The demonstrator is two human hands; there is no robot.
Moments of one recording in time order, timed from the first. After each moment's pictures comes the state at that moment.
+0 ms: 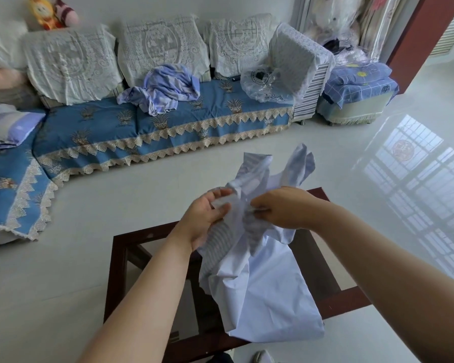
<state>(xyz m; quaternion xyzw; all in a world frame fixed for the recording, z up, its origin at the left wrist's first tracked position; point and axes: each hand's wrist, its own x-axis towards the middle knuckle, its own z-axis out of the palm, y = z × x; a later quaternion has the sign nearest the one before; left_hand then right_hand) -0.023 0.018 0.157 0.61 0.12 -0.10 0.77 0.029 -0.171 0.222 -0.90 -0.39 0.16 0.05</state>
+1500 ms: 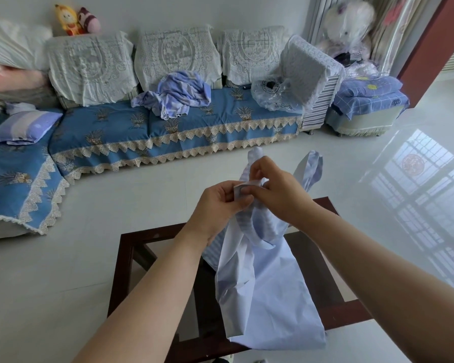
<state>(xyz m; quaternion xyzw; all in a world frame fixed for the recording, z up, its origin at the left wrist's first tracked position) -0.043 0.004 0.203 0.67 0.02 0.00 0.74 0.019 -0.145 0.224 -0.86 -0.29 0.02 0.42</state>
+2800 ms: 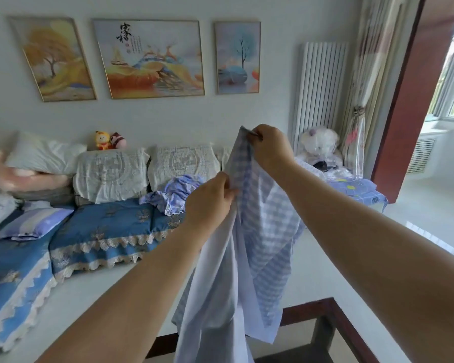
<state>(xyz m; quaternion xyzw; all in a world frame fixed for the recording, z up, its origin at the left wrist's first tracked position) 0.056 0.037 0.367 0.92 -0.02 0.36 0.13 0.131 -0.100 0.458 -0.86 -0.19 -0.25 0.40</state>
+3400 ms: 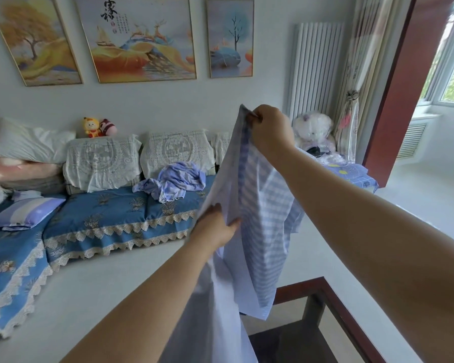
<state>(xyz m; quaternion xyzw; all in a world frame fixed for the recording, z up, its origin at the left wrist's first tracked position) 0.041 0.014 0.298 0.98 0.09 0.05 0.20 0.115 -0.111 0.456 -0.86 -0.15 -0.28 0.40</state>
